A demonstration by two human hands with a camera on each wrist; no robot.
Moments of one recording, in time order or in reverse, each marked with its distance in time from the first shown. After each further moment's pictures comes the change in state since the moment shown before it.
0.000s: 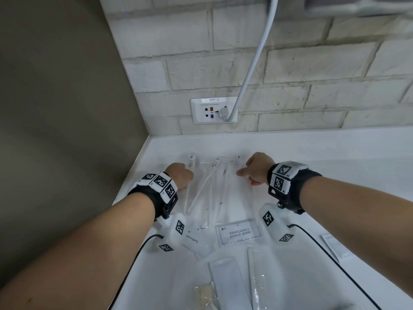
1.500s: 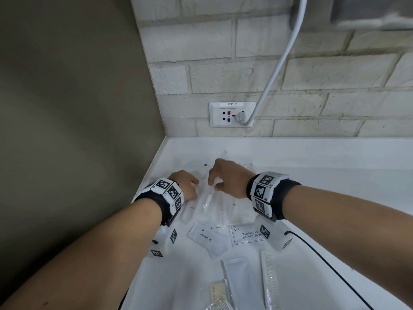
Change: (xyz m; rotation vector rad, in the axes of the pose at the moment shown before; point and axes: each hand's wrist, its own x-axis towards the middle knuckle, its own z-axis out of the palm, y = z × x) left_hand -0.017 -0.029 -0.020 0.467 -0.053 0.148; right_hand -0.028 -0.040 0.055 -0.593 -0.208 -0.764
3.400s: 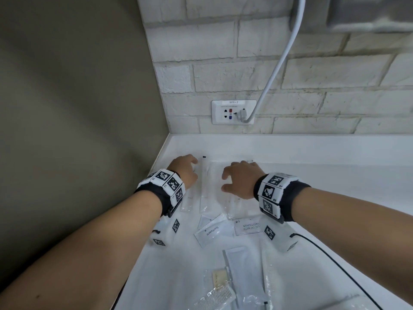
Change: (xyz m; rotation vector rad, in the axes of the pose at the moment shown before) left_hand -0.019 0.006 -0.019 -0.063 0.168 0.079; right_hand -0.025 -0.008 -0.004 -0.235 -0.047 0.223
